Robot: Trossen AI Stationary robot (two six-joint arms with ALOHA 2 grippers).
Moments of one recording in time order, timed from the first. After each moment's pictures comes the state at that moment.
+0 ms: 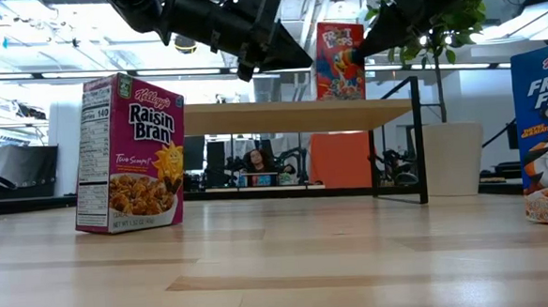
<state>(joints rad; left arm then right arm) 0.14 1.61 0.97 0.48 -0.17 0.01 0.17 1.16 0.81 -0.23 0.71 0.14</state>
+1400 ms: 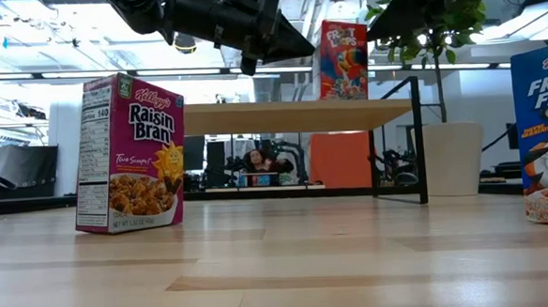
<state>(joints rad) 0.15 1.61 0.97 0.56 -0.14 -0.01 0.21 1.06 0.81 -0.28 0.71 0.17</state>
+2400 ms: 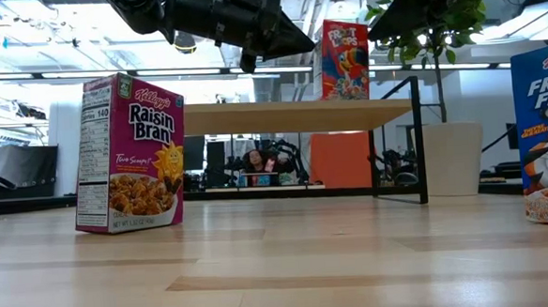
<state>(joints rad) 0.15 1.61 0.97 0.60 -0.17 -0.01 0.21 1.05 0.81 -0.31 0.71 0.18</state>
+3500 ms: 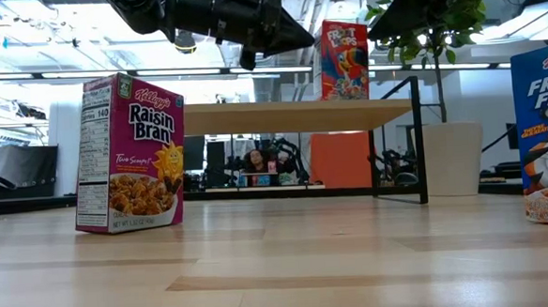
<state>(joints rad) 0.15 1.61 0.97 0.64 -0.19 -0.02 0.21 1.05 0.81 -0.31 0.72 0.18</state>
